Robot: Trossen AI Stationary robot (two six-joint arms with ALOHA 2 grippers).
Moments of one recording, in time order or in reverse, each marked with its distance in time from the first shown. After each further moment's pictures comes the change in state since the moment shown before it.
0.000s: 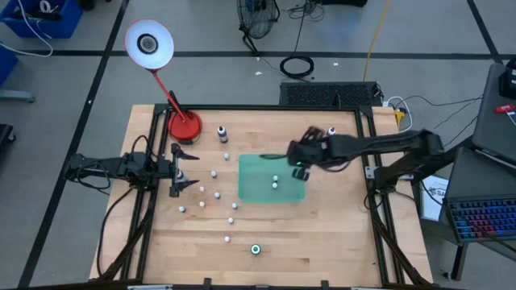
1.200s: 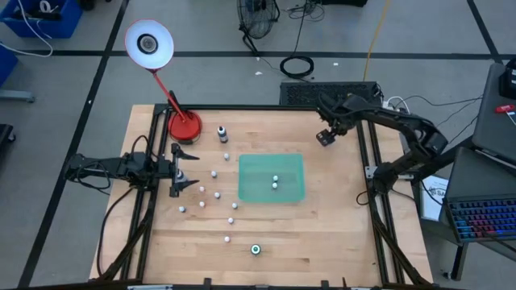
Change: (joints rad) left arm 0.000 0.000 0.000 0.000 0.000 0.000; right arm -0.730 0.032 -0.226 -0.078 -0.320 0.015
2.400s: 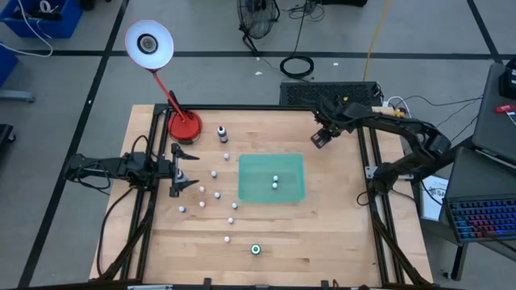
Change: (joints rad) left arm 0.000 0.000 0.000 0.000 0.000 0.000; right arm 0.067 -0.069 -0.080 0.242 -0.022 -0.050
